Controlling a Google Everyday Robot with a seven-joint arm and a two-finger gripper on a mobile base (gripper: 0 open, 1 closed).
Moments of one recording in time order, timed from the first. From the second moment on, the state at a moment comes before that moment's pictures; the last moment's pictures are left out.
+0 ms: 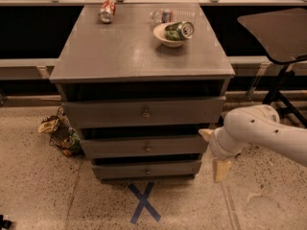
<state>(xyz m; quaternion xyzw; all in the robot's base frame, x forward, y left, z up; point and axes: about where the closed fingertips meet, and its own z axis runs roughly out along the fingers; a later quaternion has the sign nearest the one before) 0.519 -0.207 0.583 -0.76 0.64 -0.03 0.15</state>
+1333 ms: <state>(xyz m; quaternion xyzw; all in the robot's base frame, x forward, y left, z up) 0.510 -0.186 0.349 -0.76 0.63 0.04 0.16</state>
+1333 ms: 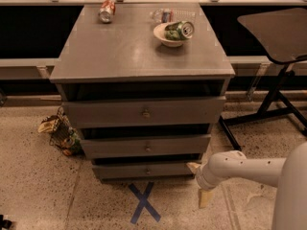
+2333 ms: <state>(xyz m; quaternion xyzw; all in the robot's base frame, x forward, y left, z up) 0.534 -0.193 0.280 -0.74 0.65 0.06 0.16</state>
